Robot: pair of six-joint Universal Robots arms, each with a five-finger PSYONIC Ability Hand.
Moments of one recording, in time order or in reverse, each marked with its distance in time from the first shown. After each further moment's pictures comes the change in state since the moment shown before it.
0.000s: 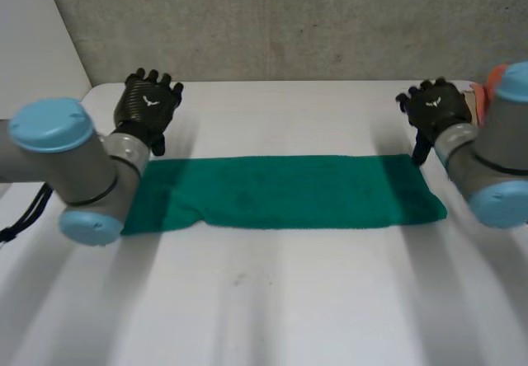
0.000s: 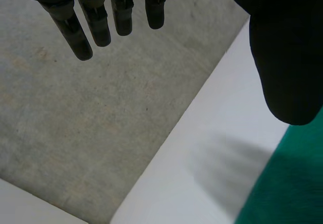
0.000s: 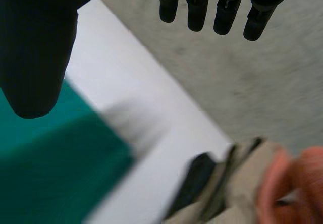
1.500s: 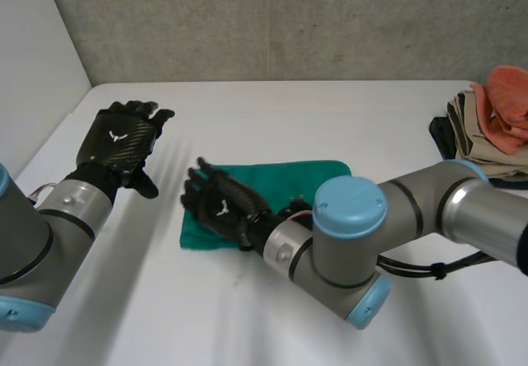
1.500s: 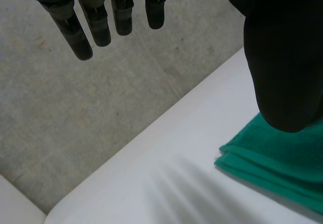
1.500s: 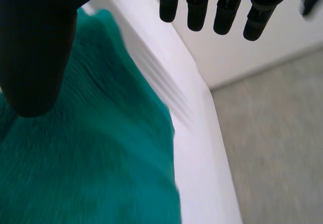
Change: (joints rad) left arm 0.071 0.394 -0.491 0.039 0.134 -0.283; right arm 0.525 0.176 0.064 -0.293 -0.335 -0.399; left_hand 0.000 -0.002 0.000 0.000 0.000; right_hand -0.001 -0.002 -0.001 0.001 0.000
